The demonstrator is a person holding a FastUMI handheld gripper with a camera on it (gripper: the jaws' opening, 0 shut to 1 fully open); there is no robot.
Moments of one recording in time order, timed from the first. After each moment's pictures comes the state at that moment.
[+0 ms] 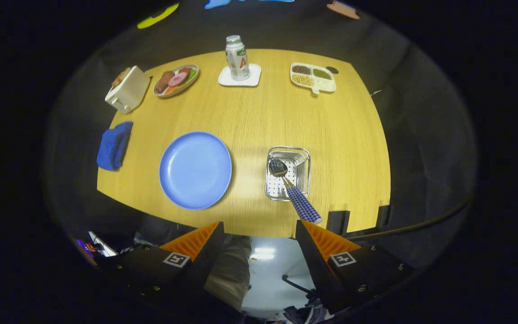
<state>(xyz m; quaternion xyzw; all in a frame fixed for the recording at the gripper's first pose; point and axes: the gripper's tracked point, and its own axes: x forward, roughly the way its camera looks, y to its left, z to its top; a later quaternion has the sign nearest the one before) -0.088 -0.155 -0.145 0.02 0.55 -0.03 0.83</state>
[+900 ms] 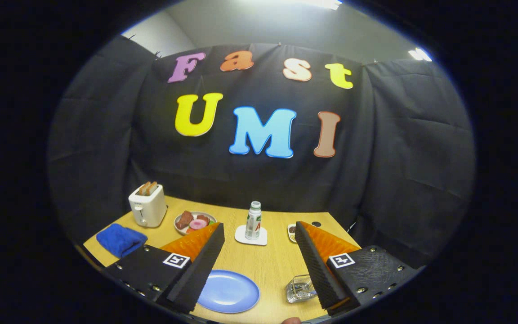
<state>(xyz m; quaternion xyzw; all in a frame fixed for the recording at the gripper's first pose) -0.036 -0.052 0.018 -0.04 0.00 -0.08 1.00</state>
